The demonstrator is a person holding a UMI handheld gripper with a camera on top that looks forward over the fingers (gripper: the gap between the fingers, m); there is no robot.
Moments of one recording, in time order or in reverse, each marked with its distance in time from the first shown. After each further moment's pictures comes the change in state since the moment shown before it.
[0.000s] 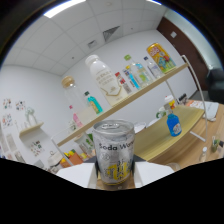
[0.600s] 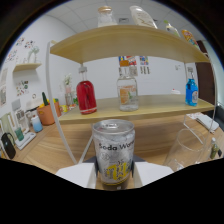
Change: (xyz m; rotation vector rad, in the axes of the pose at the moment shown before) arm 0.059 0.169 0.042 -0.218 0.109 -0.444
